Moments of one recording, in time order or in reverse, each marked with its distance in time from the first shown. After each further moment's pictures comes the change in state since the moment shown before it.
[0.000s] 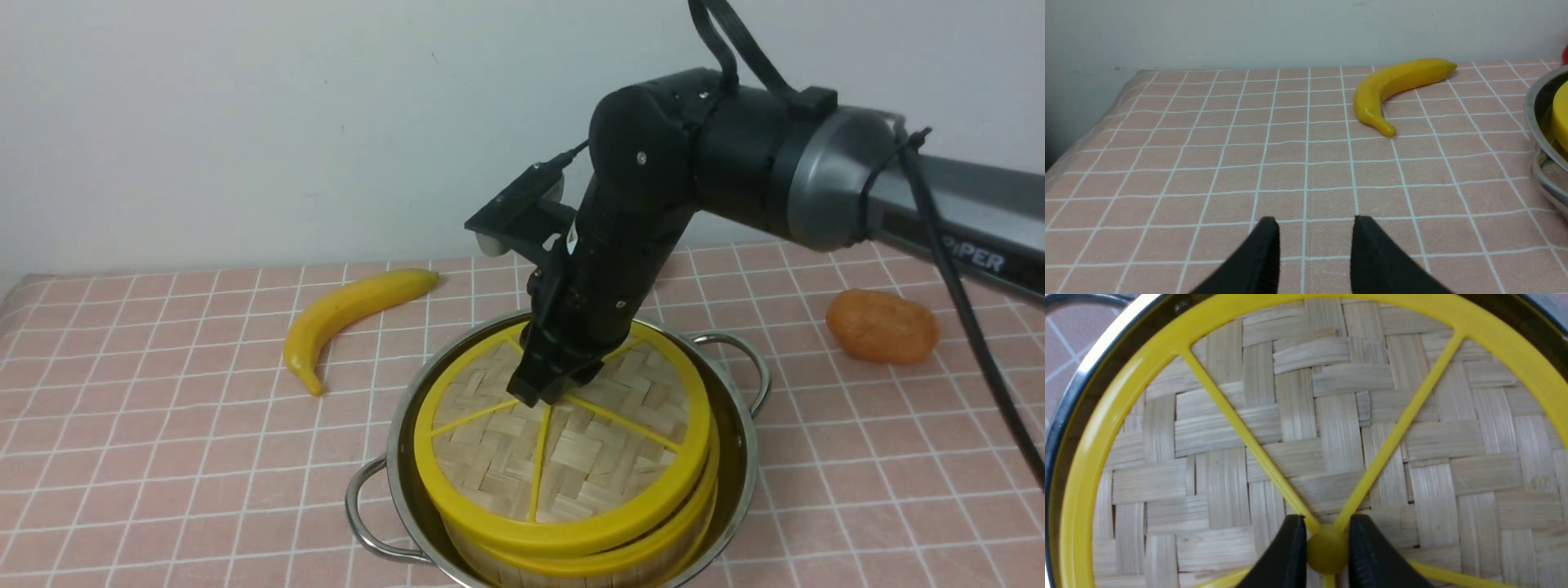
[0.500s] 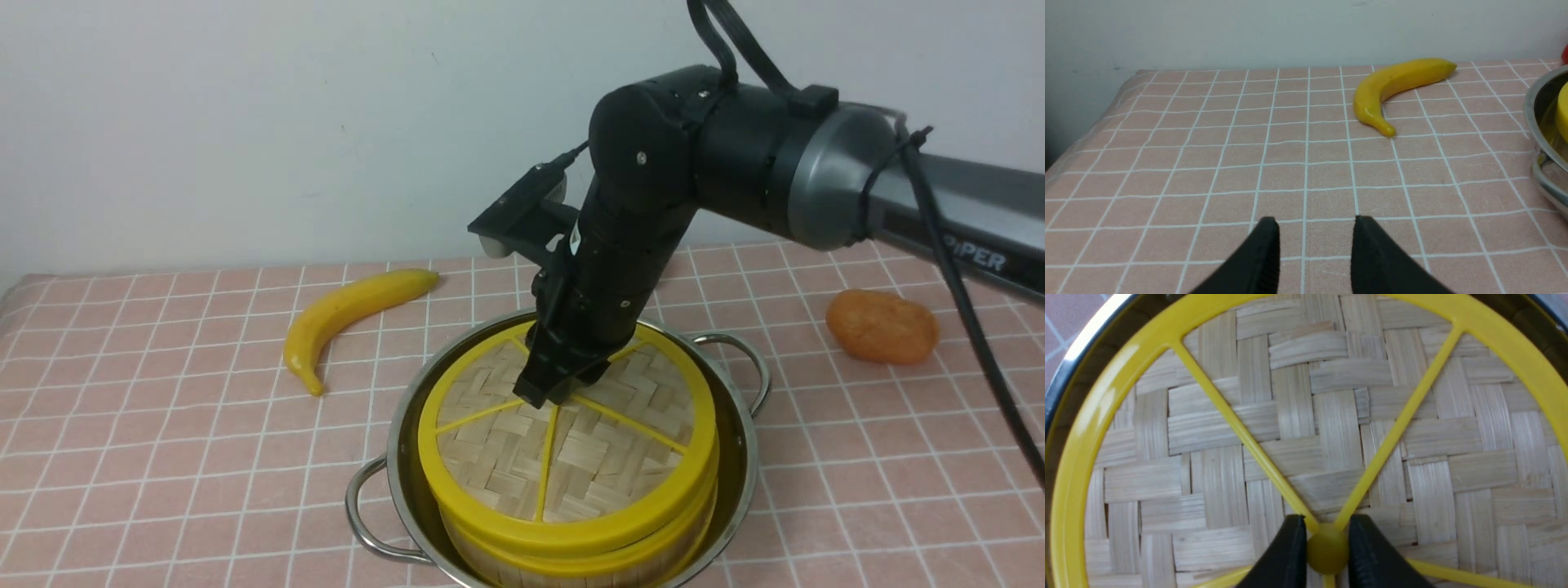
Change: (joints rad) right arm 0.000 -0.001 0.000 -0.019 0.010 0.001; left arm 0.000 0.000 0.000 0.000 0.000 0.000
